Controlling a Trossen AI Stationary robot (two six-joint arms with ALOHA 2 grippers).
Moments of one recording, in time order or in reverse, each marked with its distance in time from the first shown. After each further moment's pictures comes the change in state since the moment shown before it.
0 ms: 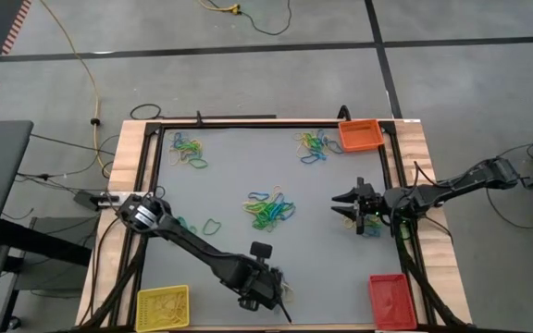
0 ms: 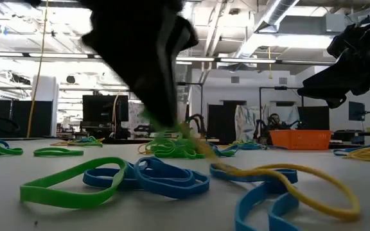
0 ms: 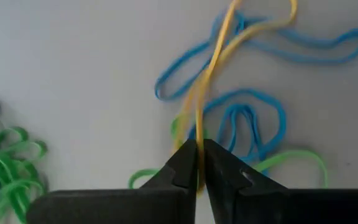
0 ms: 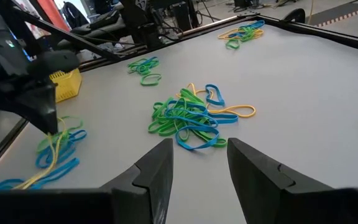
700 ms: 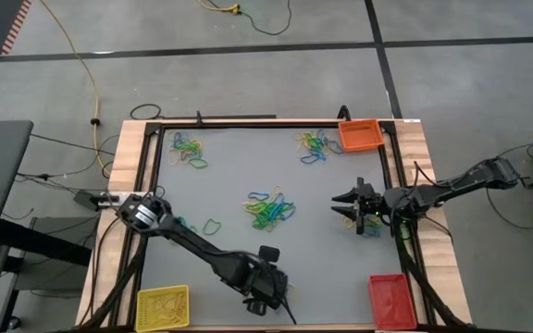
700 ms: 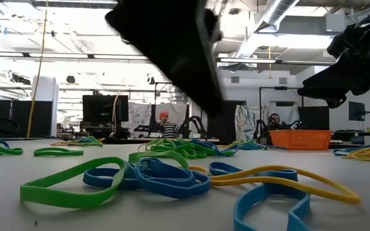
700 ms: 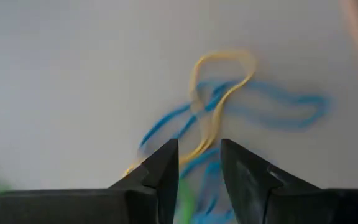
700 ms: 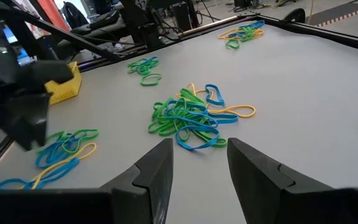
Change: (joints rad) left arm 0.012 -0.001 -0.018 0.217 0.054 0.057; right arm 0.000 0.000 0.000 0.000 0.000 0.001
